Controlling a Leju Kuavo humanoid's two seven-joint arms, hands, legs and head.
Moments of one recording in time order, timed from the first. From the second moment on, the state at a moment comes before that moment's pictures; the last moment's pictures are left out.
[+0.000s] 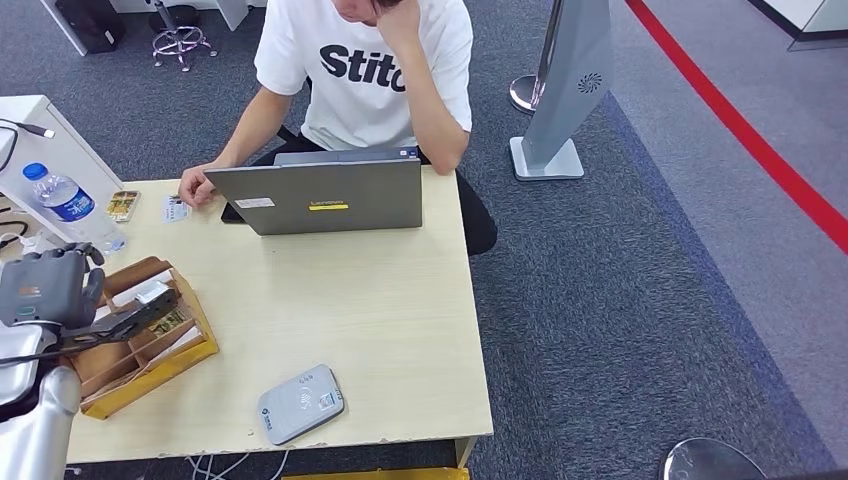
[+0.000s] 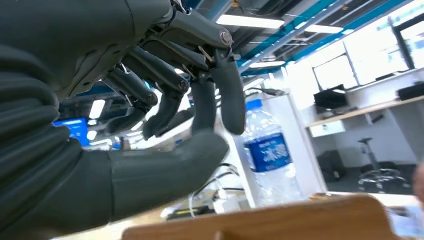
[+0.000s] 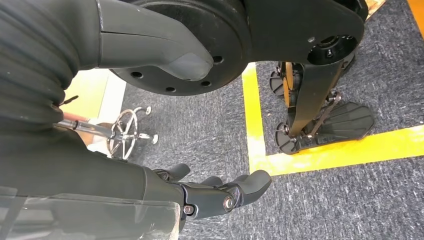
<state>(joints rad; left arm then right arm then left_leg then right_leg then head) -0.39 0.27 0.13 -1.22 -1.42 0.23 -0.13 -0.03 0.09 0.12 -0.18 -0.29 -0.14 0.13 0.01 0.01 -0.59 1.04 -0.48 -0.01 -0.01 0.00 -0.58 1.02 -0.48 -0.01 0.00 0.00</state>
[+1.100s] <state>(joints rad) -0.07 0.21 -0.06 -1.63 -1.34 0.20 -0.24 -0.03 0.09 0.09 -0.18 -0.30 -0.14 0.13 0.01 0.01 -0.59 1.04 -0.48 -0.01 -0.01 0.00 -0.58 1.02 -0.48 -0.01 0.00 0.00</state>
